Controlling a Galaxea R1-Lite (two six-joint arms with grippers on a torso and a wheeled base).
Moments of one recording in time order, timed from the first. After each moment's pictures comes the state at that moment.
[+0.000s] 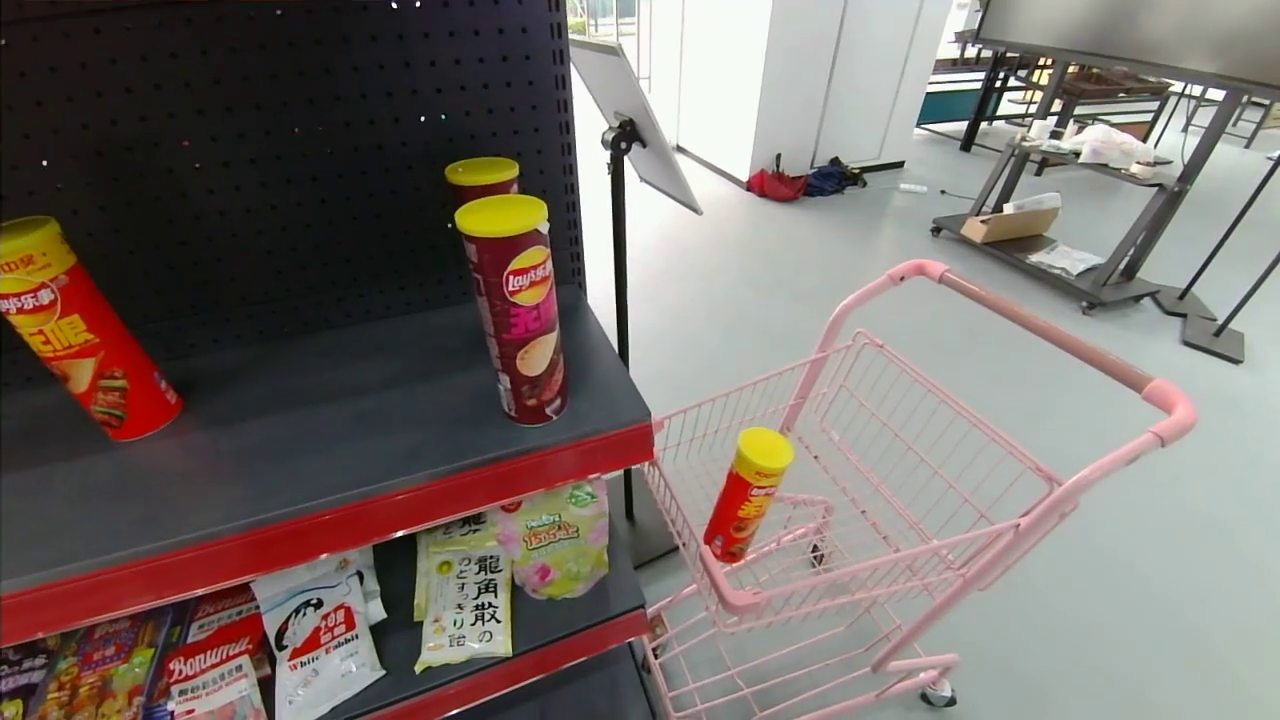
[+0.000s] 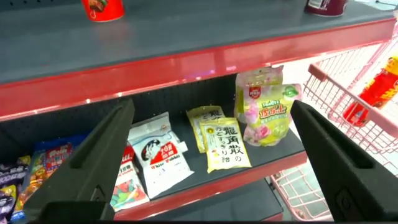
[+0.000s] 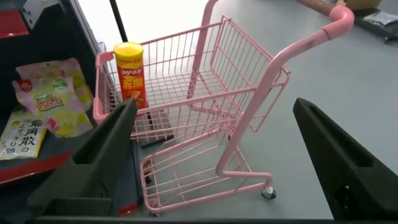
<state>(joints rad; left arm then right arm) 0.00 0.00 0.00 0.00 0.04 0.01 0.00 0.00 0.00 0.00 0.01 0.00</state>
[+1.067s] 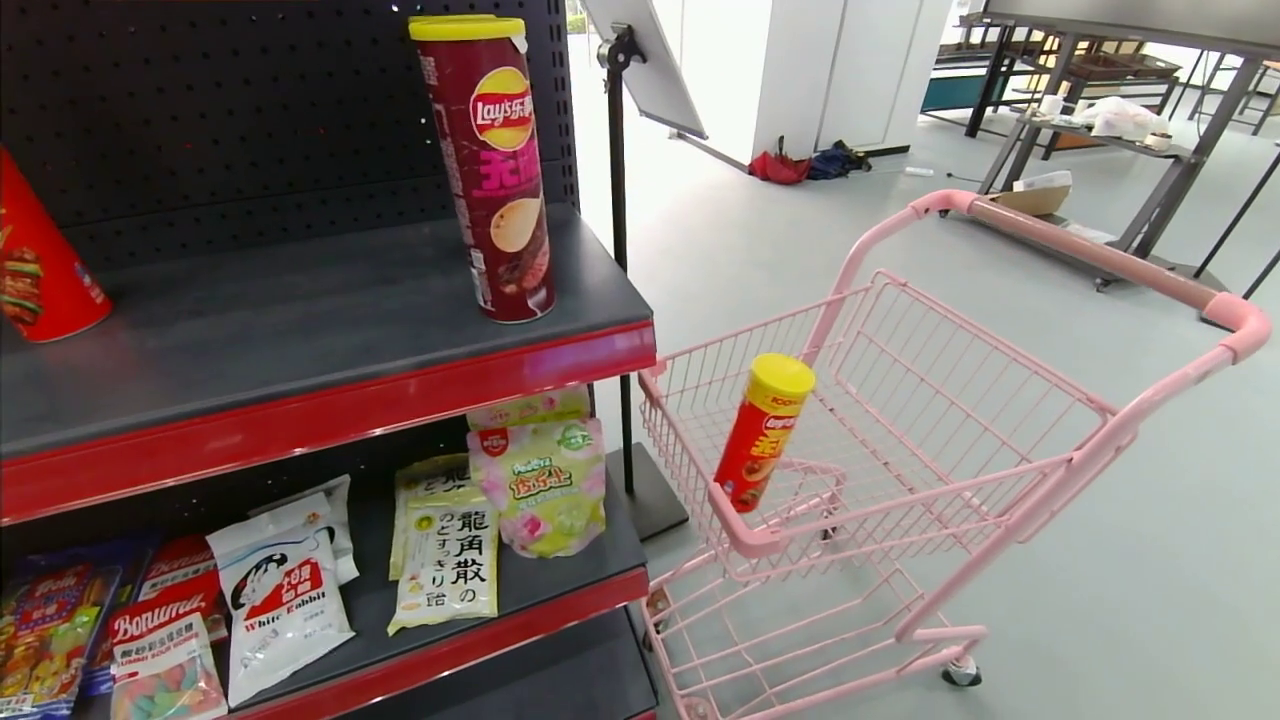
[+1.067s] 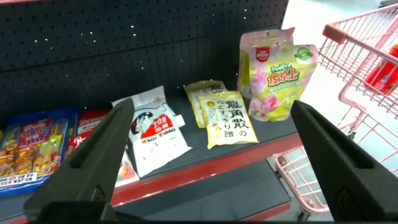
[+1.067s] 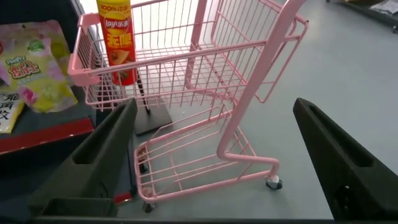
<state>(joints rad) 0.00 0.00 0.00 0.00 0.04 0.01 0.00 0.00 0.00 0.00 0.01 0.00</state>
